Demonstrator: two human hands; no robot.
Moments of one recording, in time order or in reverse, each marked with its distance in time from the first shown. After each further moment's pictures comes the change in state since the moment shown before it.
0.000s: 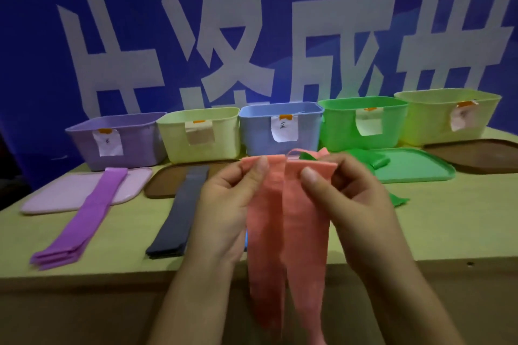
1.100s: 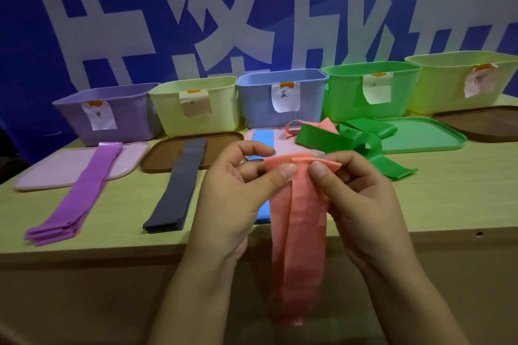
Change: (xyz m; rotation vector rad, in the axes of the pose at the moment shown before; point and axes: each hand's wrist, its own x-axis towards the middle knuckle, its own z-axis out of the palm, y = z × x) left_hand -0.016 -0.008 -0.005 0.148 -0.062 0.004; right_hand -0.015 0.033 -0.007 0.122 0.093 0.118
